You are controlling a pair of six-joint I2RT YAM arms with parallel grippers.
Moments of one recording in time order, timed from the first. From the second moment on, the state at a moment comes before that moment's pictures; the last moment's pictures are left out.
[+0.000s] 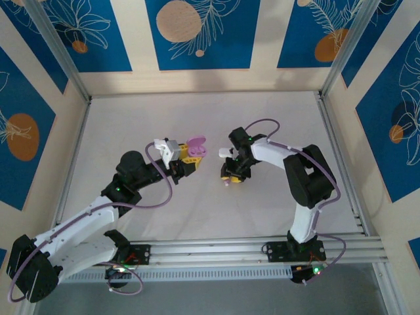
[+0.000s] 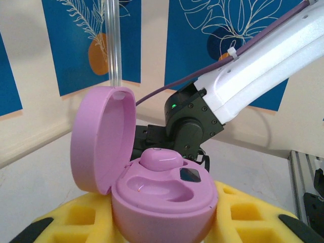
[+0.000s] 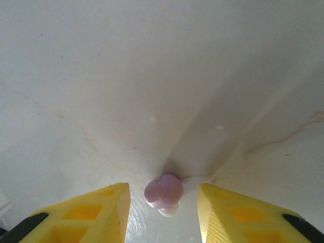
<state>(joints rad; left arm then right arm) -0.68 0.94 0.62 0.34 0.43 -0.05 0.51 1.85 1.17 -0.74 -0.36 0.62</state>
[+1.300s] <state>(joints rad) -0.68 0.94 0.62 0.34 0.42 -0.05 0.65 2.00 1.38 -0.94 -0.12 0.49</state>
